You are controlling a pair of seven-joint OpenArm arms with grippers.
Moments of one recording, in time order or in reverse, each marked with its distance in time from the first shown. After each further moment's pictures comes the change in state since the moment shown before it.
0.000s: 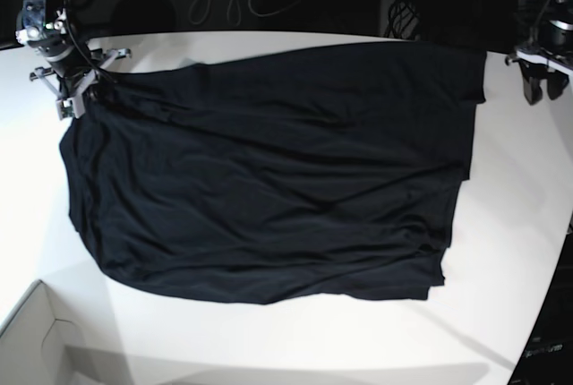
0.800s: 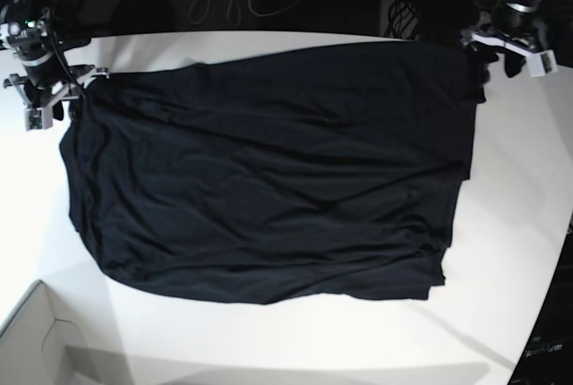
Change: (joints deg) left arm 3.1 9.2 5.9 -0.5 -0.2 0.2 -0.2; right arm -0.3 -4.2 9.6 8.0 -0.2 0.0 -0.2
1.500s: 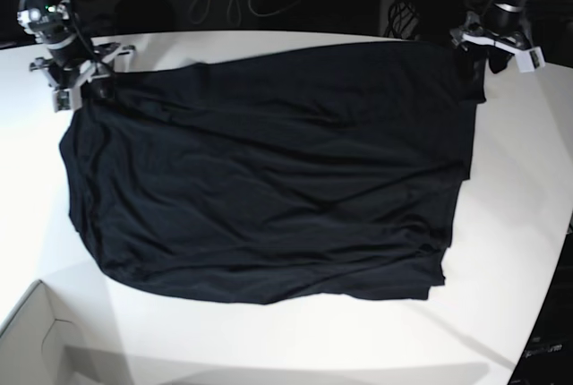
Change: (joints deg) left arm -2.3 -0.8 1.2 -10.5 -1.3 -0.5 -3.9; right arm -4.0 -1.8 -5.3 0.1 0.0 0.0 0.4
